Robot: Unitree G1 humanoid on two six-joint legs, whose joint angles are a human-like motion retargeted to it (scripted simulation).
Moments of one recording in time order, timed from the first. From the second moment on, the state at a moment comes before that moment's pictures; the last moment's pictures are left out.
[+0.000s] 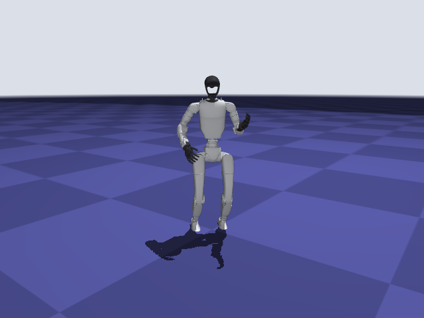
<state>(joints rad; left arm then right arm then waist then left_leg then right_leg) -0.12 0.33 -0.08 -0.22 -0.58 -0.41 0.36 0.00 -0.56 0.39 0.34 0.02 -0.20 -0.05 -0.09 0.05 0.25 -0.14 0.00 -0.04 0.84 -0.41 -0.08 -0.12 0.00 -0.03 0.85 -0.36 0.13</state>
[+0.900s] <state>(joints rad) 0.09 0.29 -0.14 -0.09 -0.48 -0.40 0.48 -0.01 -0.57 0.34 0.17 0.04 -0.26 -0.17 -0.06 0.03 0.22 -0.20 -0.03 0.00 0.95 -0.51 -0.03 -0.16 0.00 -0.02 0.92 -0.45 0.12</state>
